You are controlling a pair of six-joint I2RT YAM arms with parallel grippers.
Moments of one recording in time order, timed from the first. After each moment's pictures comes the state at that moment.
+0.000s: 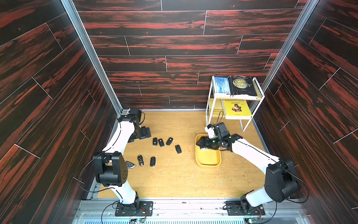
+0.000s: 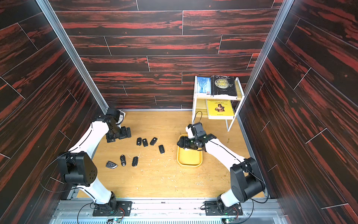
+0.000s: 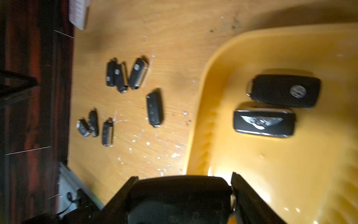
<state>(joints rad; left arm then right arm) -0.01 1.72 1.52 -1.11 -0.01 -0.31 0.49 1.51 1.04 -0.50 -0.30 0.49</state>
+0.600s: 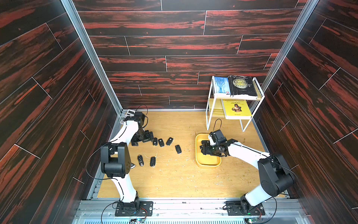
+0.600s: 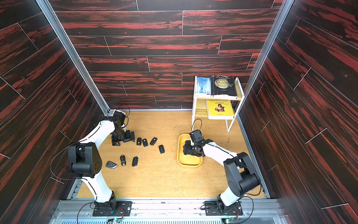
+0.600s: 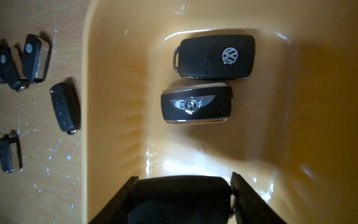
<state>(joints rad) -0.01 1.85 1.51 -1.10 0.06 -0.30 0.50 1.62 0.94 -0.42 -0.12 0.48</state>
